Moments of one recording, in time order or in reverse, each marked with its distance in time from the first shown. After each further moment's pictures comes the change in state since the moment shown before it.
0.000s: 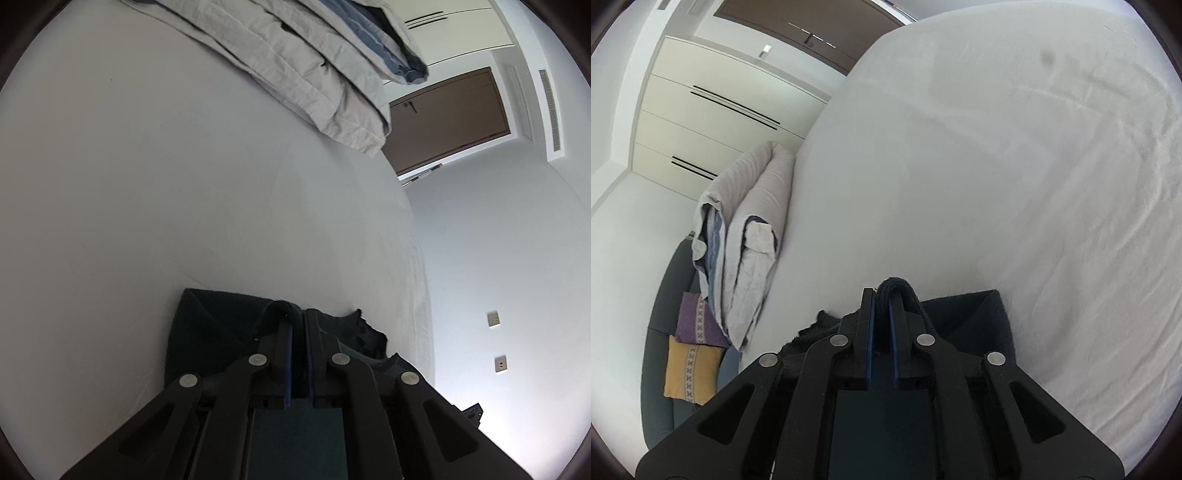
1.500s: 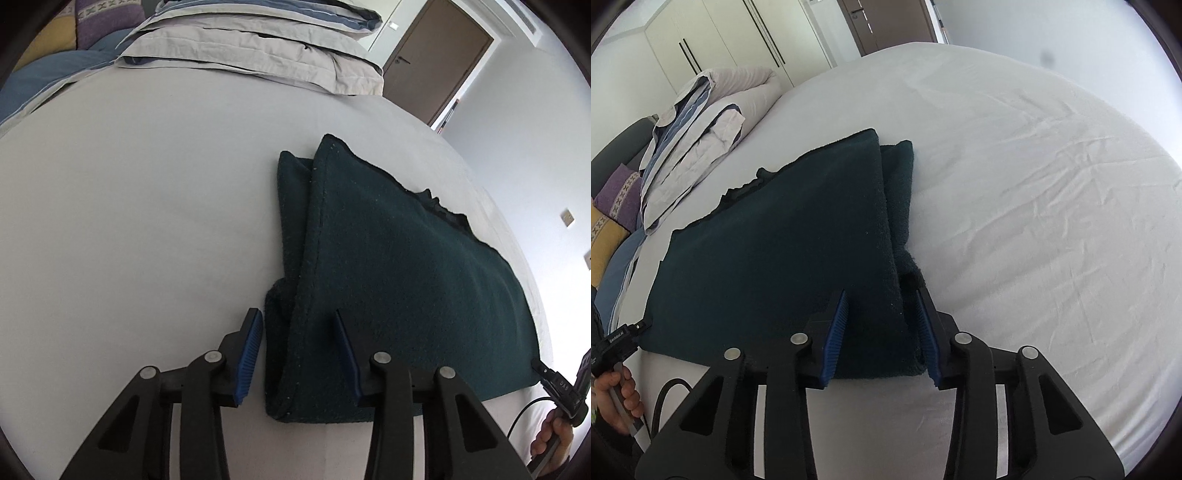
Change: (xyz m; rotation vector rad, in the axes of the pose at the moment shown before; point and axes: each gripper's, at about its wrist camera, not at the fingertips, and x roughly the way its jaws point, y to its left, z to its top) left arm -0.058 0.031 -0.144 0.385 -0.066 0.335; right arm -0.108 -0.030 -0.192 -0.480 0.009 -0.313
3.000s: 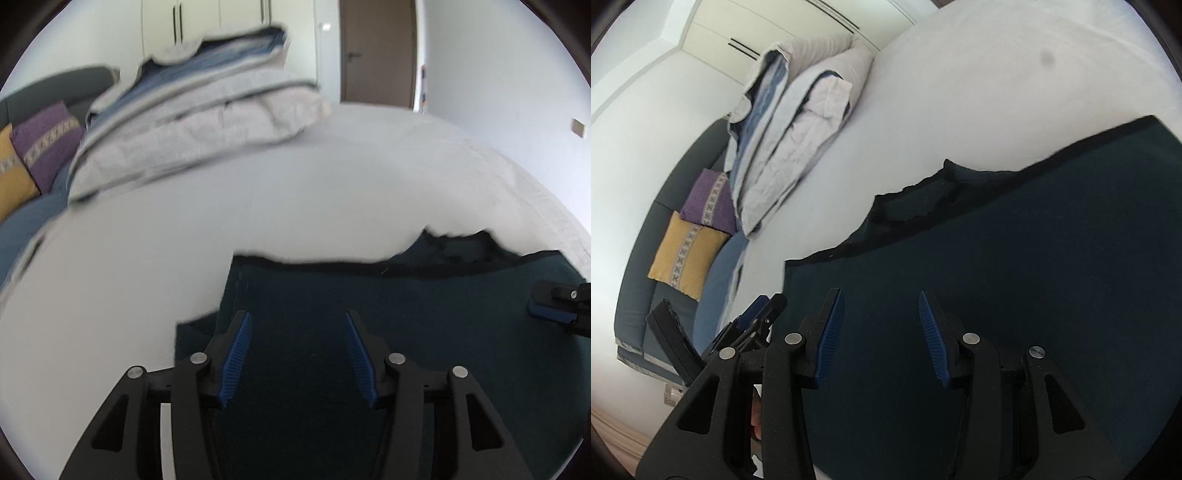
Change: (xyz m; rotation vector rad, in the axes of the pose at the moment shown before) left arm 0.081 -0.086 0.088 0.348 -0.120 0.231; right arm 0.147 0.157 0.095 0.068 0.188 0.432
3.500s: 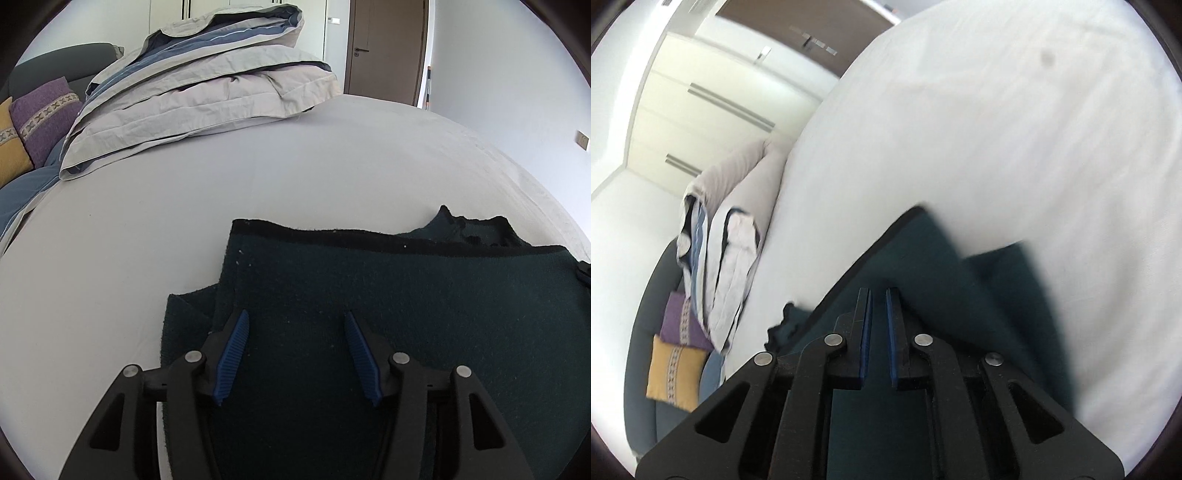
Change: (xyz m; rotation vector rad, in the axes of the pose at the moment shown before) left arm 0.014 0.016 -0.011 -0.034 -0.016 -0.052; right arm -0.089 -0.135 0.023 0.336 -0.333 -0.125
